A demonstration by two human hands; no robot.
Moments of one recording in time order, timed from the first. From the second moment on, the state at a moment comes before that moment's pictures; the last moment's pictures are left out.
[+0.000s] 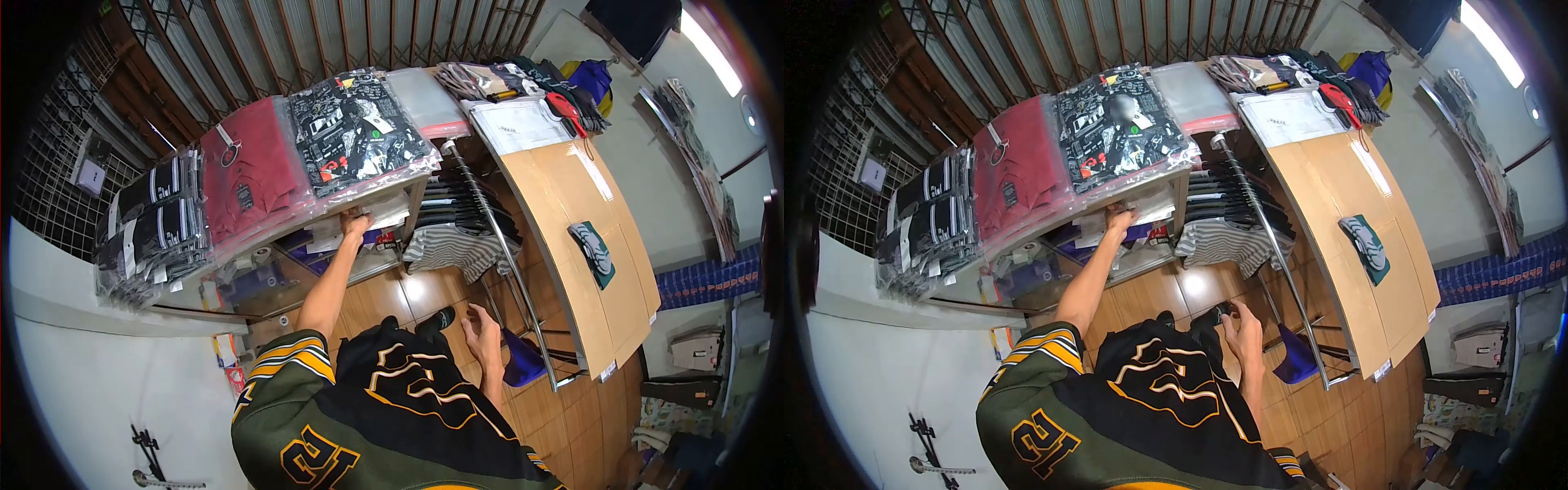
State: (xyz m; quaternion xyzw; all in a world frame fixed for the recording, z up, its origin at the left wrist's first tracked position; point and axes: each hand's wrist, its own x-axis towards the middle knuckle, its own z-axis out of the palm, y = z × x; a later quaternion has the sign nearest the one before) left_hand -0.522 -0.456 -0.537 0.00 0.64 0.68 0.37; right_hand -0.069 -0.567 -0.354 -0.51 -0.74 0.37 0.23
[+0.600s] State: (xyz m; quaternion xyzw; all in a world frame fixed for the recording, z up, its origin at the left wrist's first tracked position) left_hand -0.517 -0.496 -0.494 -0.02 0.51 0.73 0.45; right_hand -0.102 -0.557 -0.352 -0.46 -0.76 0.41 0.21
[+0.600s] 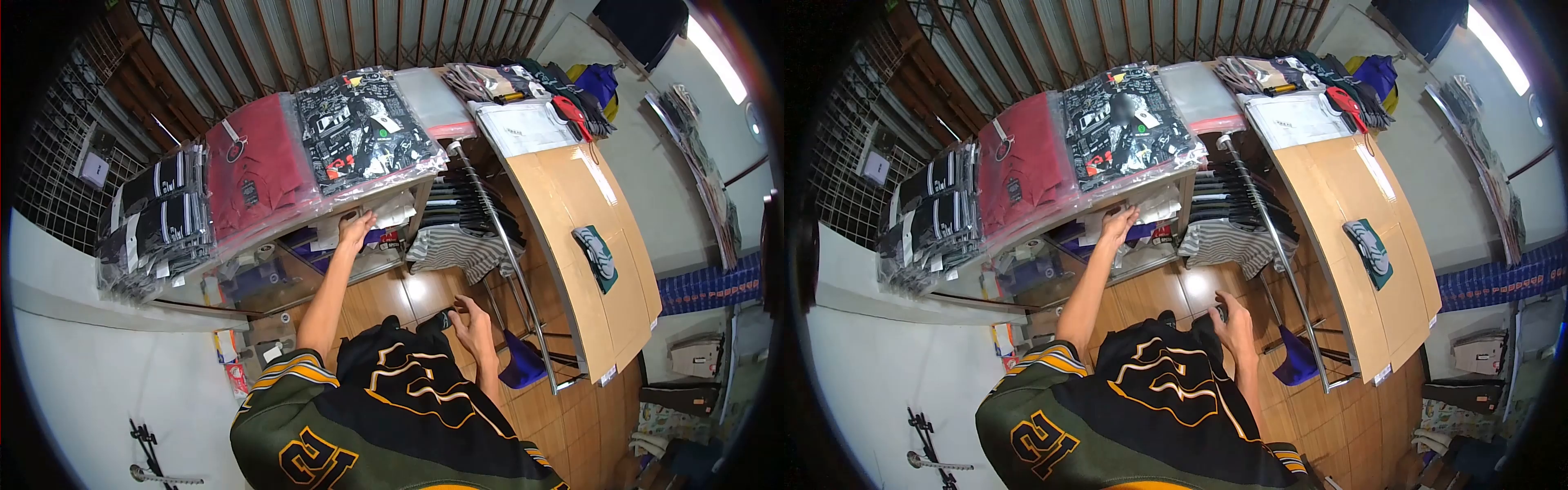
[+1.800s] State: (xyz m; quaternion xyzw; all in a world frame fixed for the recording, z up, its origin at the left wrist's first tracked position) left_hand -0.462 -0.502 -0.543 0.06 0.60 0.69 0.40; right_hand -0.205 -0.452 -0.426 -0.45 -0.25 0.78 0.35
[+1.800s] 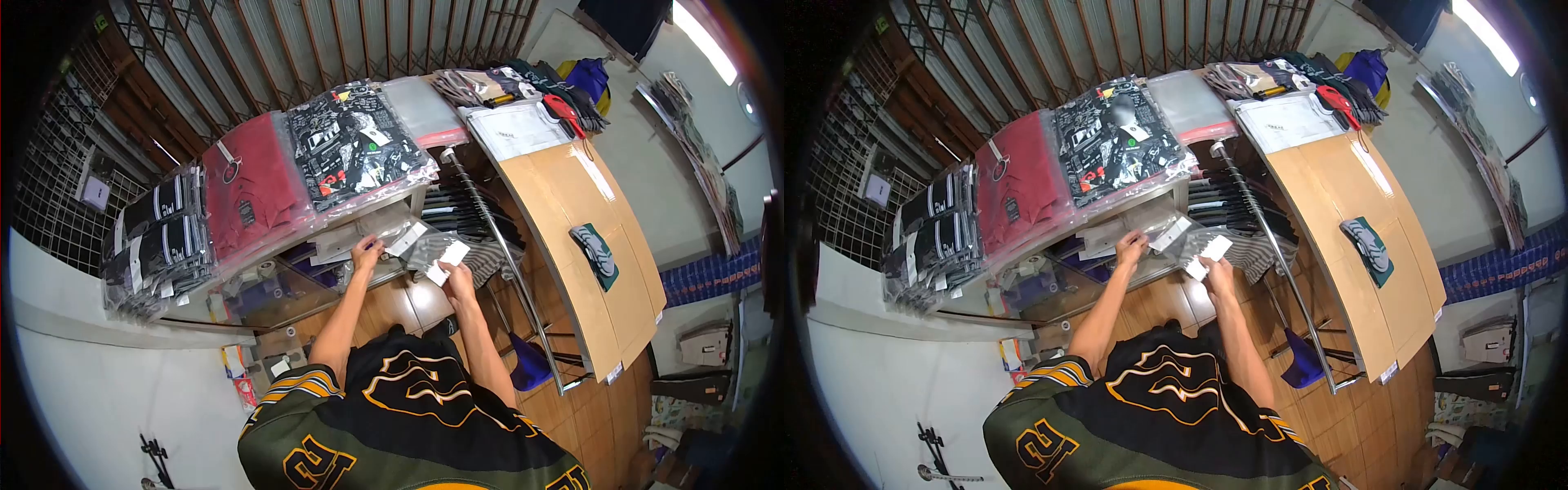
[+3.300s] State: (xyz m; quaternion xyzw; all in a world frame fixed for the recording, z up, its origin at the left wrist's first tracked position) left_hand -0.348 -0.429 -0.309 0.34 0.46 0.51 0.64; right_hand 0.092 -0.432 -0.330 -0.50 -0.30 0.61 0.53
